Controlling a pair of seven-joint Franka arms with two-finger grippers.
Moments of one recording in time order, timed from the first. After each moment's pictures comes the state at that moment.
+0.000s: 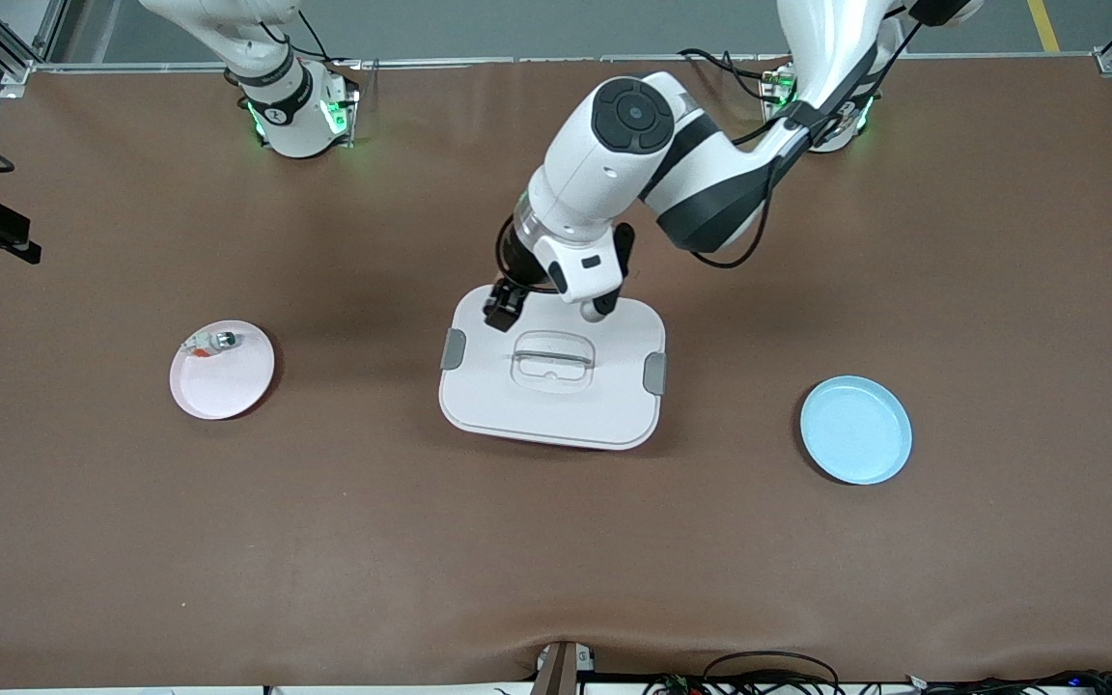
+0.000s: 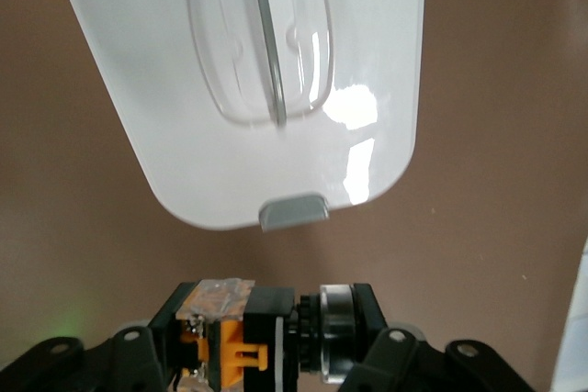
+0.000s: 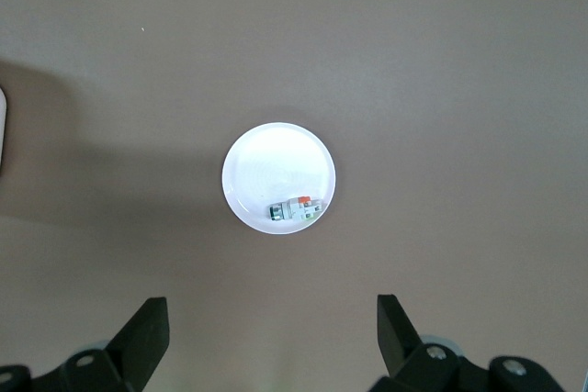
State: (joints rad) left arm -0.42 0.60 -0.52 -1.28 -0.01 2.19 -2.11; right arm -0.12 -0.01 -0.03 -1.60 -0.02 1.56 -0.26
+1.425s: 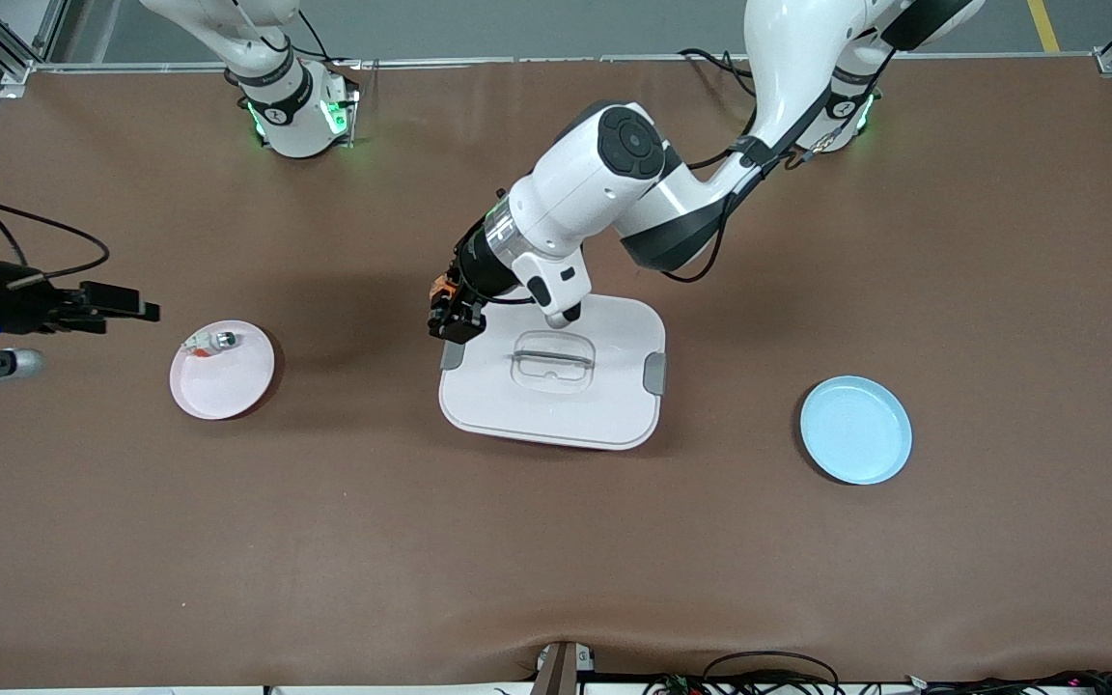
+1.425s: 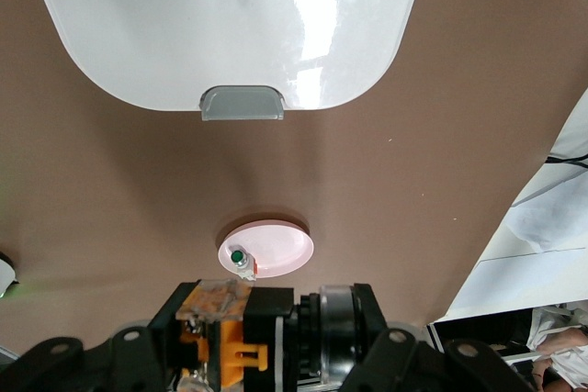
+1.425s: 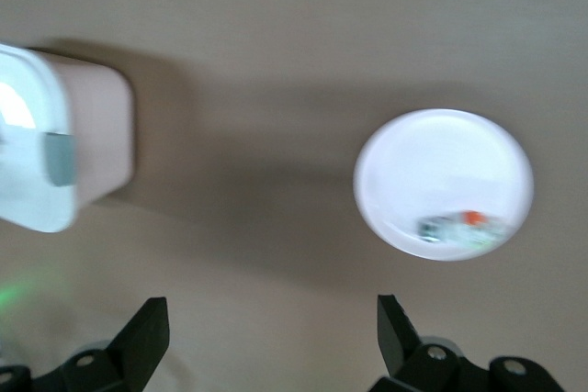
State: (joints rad) left arm -0.46 0.68 -0.51 -1.26 -0.12 2.44 -2.20; right arm -0.13 0.18 -0.01 -1.68 0.35 1.62 -0.27
